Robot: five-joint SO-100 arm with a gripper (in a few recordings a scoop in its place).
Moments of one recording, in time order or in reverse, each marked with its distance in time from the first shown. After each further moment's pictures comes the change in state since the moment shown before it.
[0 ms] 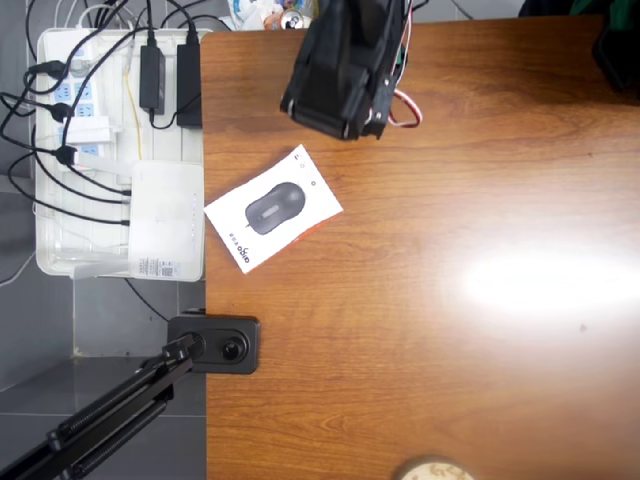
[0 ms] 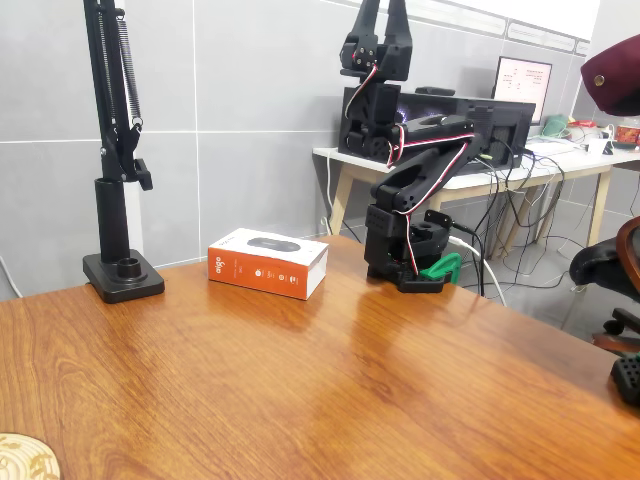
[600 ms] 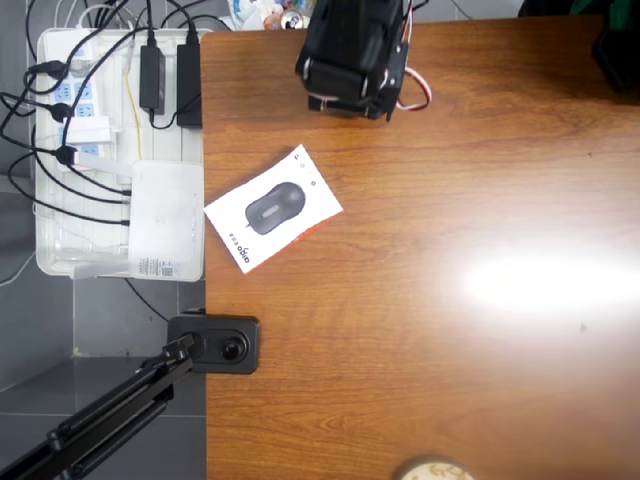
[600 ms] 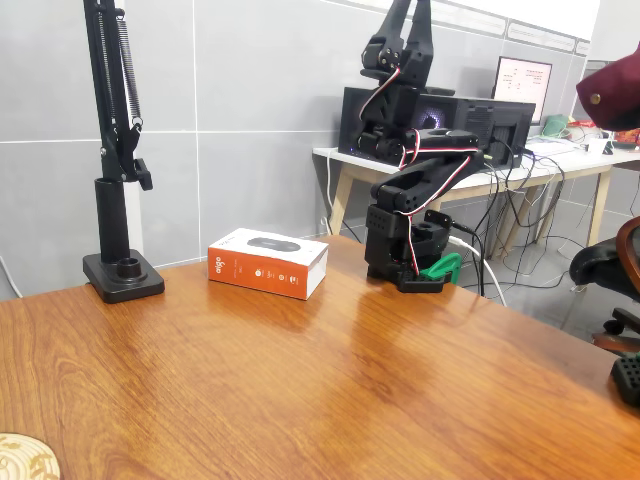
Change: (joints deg) arm -4.1 15.2 8.3 0.4 -0.2
